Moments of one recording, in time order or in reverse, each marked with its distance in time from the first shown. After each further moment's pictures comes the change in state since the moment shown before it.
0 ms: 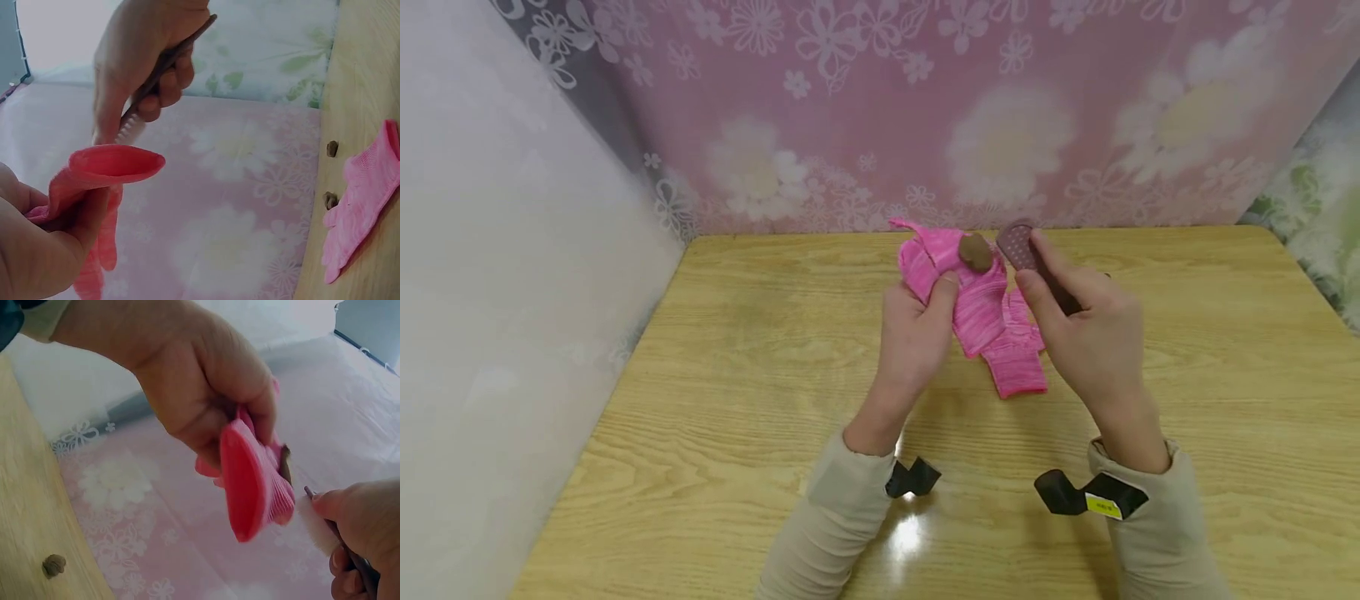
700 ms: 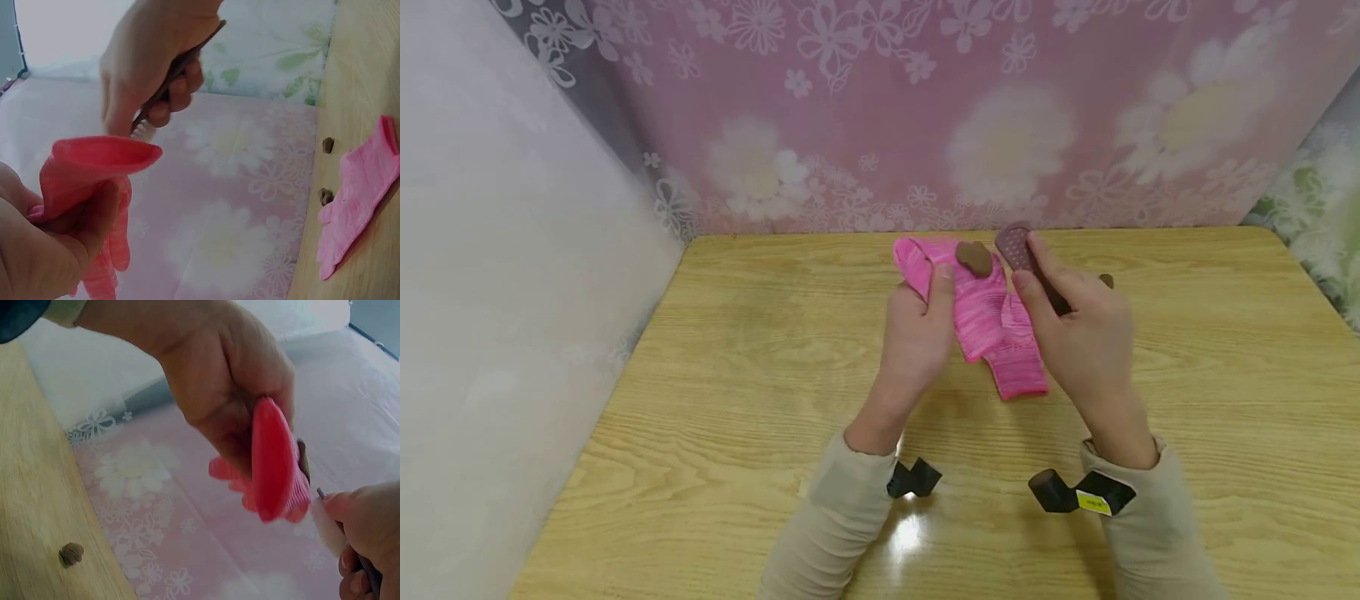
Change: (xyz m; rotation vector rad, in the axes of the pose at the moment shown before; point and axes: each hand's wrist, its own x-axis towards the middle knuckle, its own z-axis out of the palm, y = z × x) left_hand 0.002 -0.006 -0.002 0.045 -0.024 -0.086; right_hand -0.004 0.009 0.012 -0.122 0.011 0.008
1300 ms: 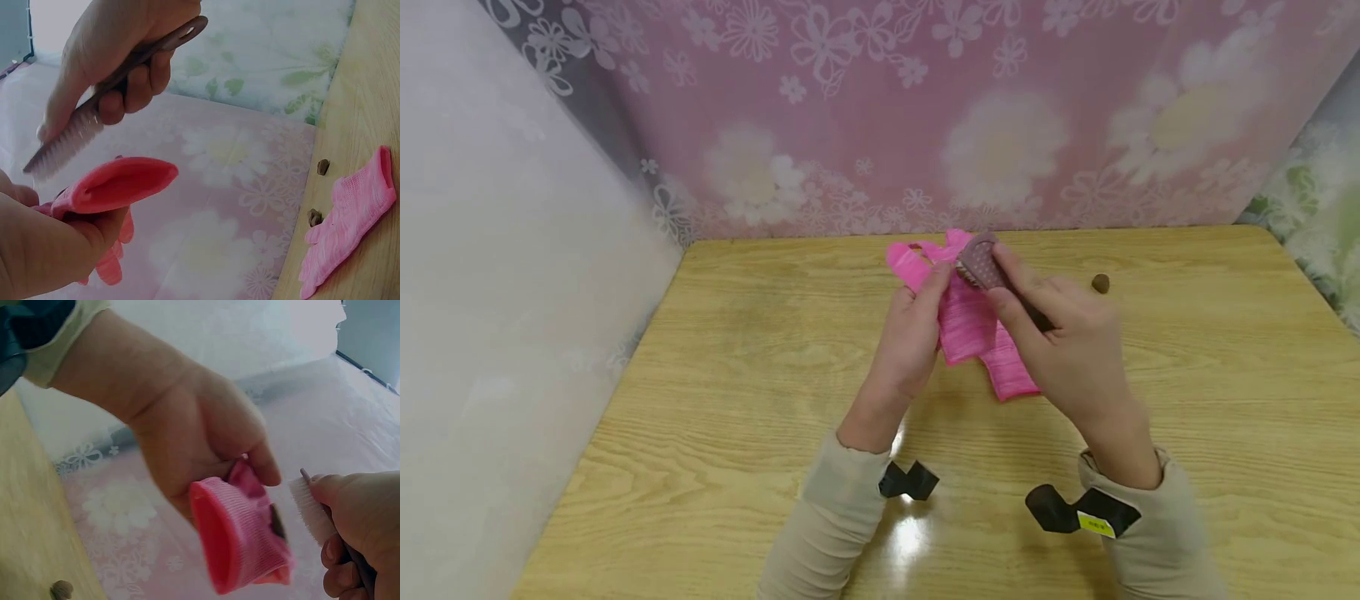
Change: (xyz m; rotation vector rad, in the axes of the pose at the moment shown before) left_hand 0.003 -0.001 0.003 -0.430 -0.141 -0.226; right_hand 0.000 -0.018 -0.009 0.154 -0.042 -0.161
